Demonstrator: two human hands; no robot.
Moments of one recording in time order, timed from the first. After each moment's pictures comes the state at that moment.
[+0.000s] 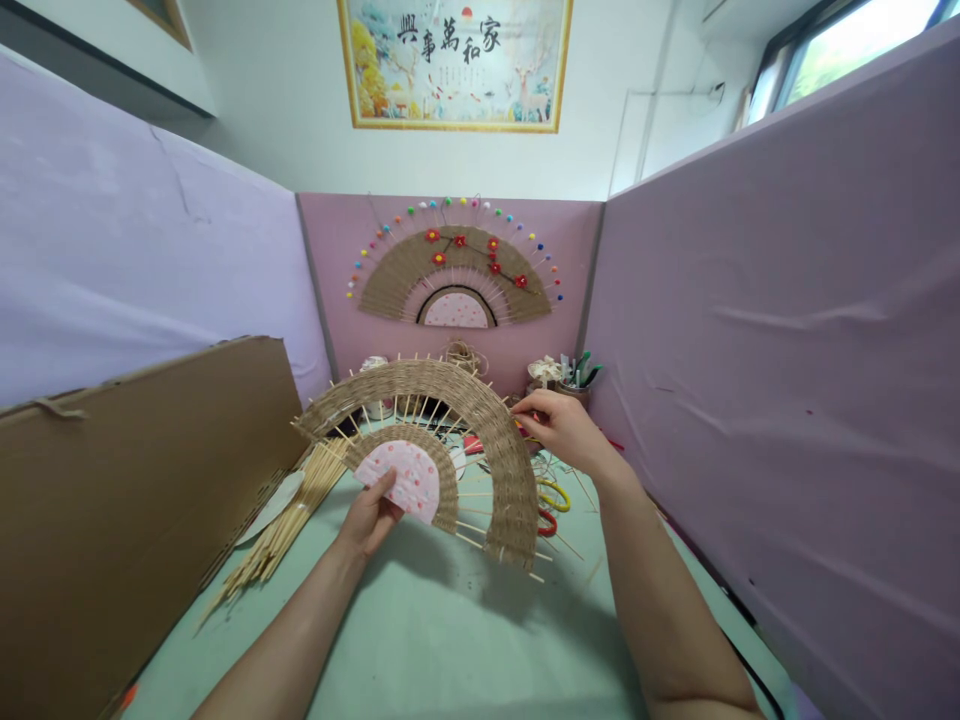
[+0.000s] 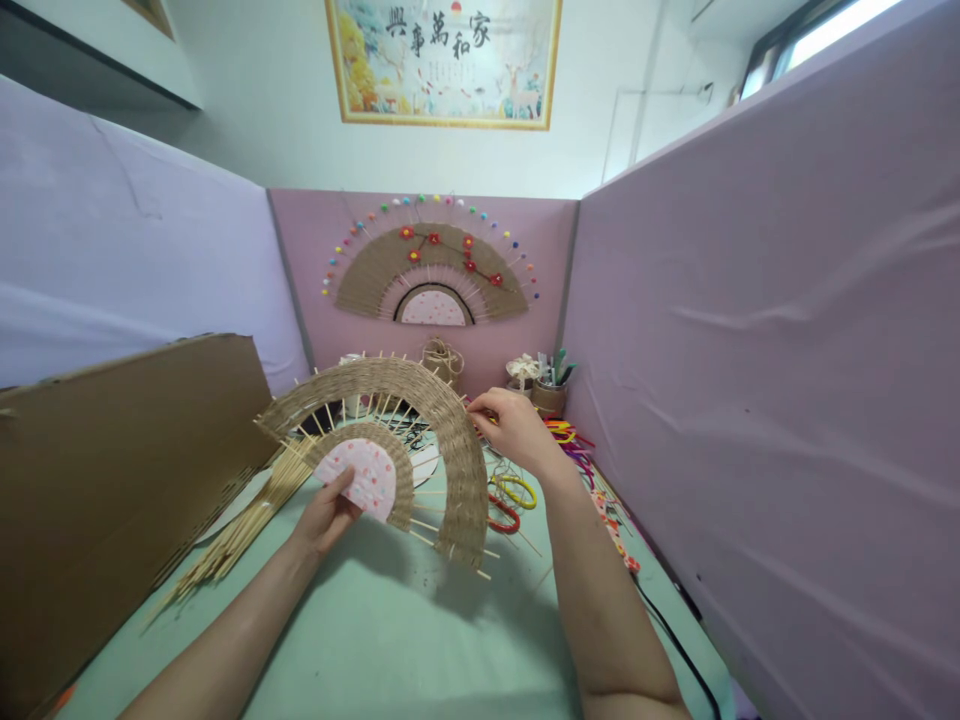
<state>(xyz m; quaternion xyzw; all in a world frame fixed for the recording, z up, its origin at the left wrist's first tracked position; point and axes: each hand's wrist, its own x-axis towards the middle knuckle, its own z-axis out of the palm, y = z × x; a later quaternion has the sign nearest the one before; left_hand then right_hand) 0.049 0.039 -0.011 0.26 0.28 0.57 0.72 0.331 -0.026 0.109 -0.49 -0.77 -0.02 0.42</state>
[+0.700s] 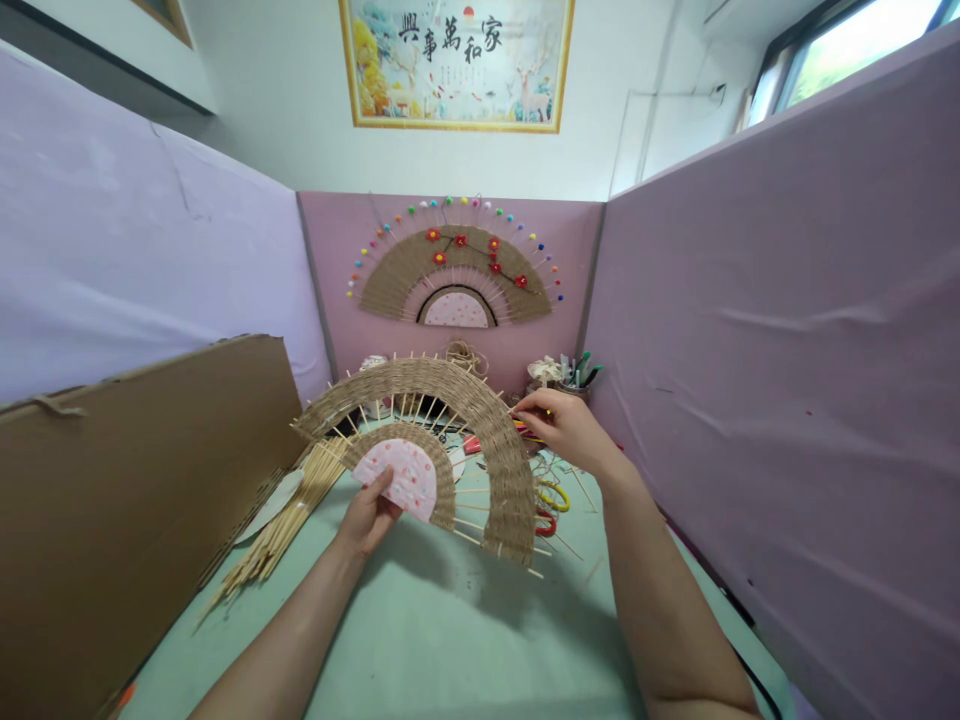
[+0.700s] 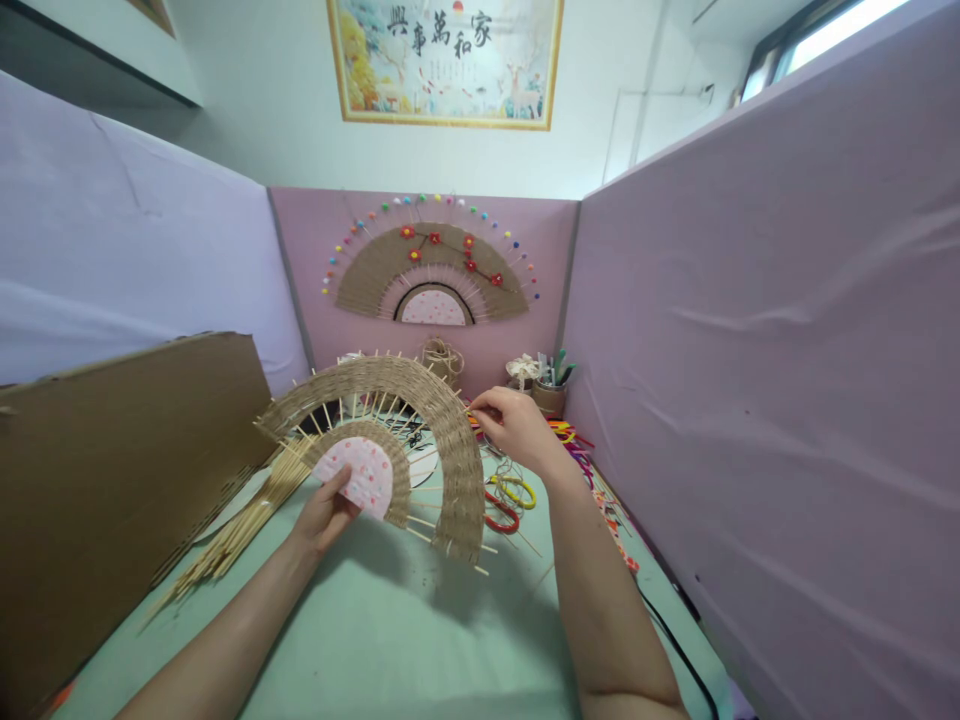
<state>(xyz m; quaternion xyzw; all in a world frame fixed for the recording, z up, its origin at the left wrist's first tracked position) 0.047 0.043 -0.013 0.24 0.28 0.58 0.72 0.332 -0.032 0.112 -0.49 -0.76 -0.01 0.43</state>
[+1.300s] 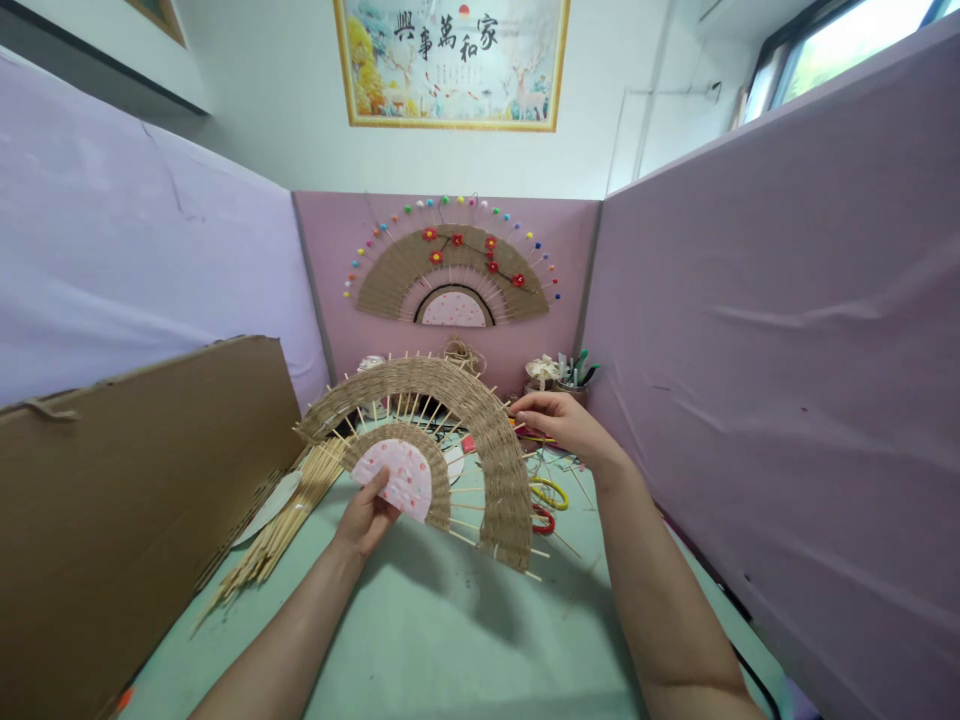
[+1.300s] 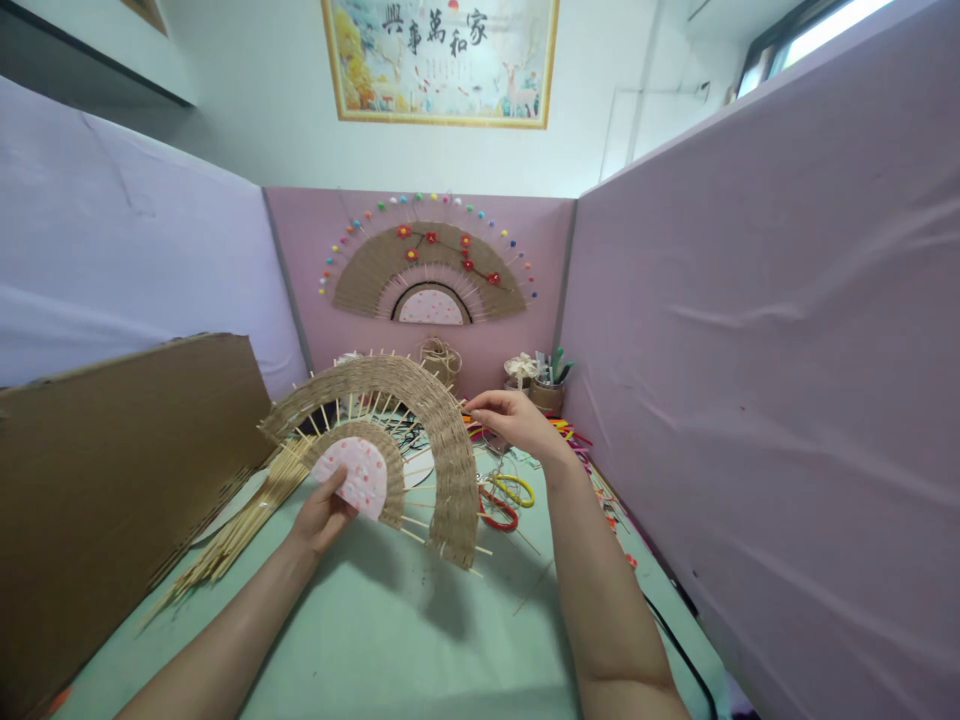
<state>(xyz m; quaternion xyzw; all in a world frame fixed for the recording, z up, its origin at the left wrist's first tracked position) 0.046 0.042 -0.012 0.22 0.27 0.58 0.73 0.346 -0.012 0.096 -0.45 -0.67 0.33 0.49</state>
